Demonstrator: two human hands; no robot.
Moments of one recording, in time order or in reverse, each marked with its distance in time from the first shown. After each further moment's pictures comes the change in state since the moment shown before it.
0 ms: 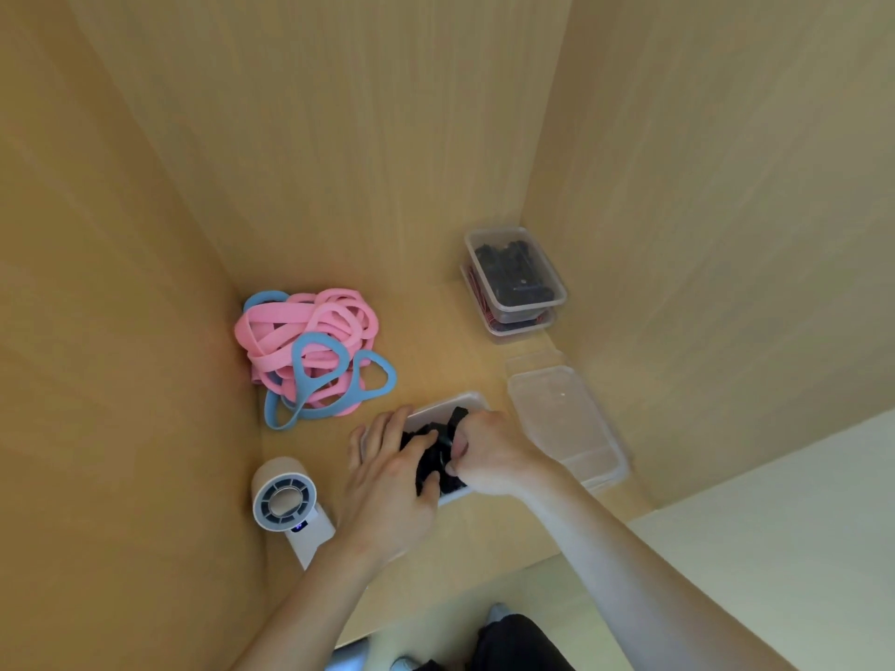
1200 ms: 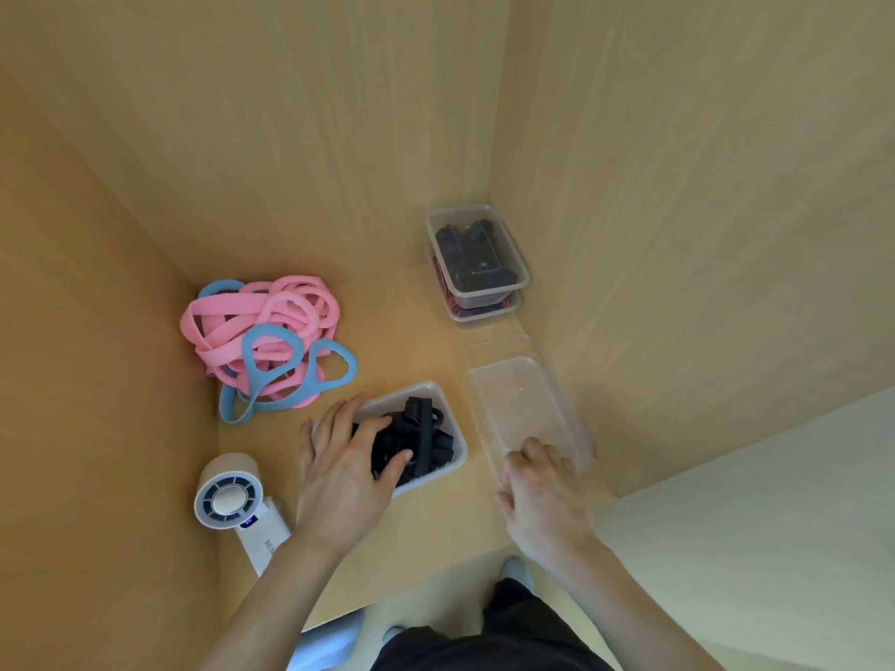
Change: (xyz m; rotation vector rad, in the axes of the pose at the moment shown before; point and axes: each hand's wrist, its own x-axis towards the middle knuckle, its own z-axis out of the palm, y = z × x) left_hand 0.006 0.021 0.010 0.007 0.144 -0.138; right_hand -0.055 0.115 0.033 -0.307 0.377 -0.022
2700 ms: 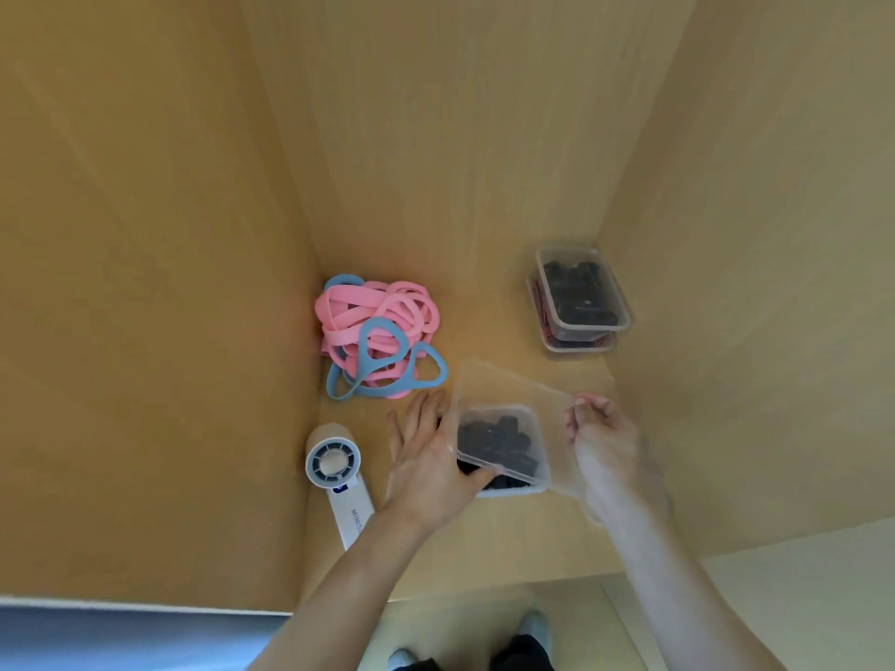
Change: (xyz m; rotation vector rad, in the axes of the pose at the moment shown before) left_hand -0.001 -0.004 -0.003 -0.104 0.023 -0.042; right_hand 0.082 -0.049 -0.034 1.360 0.339 0.515
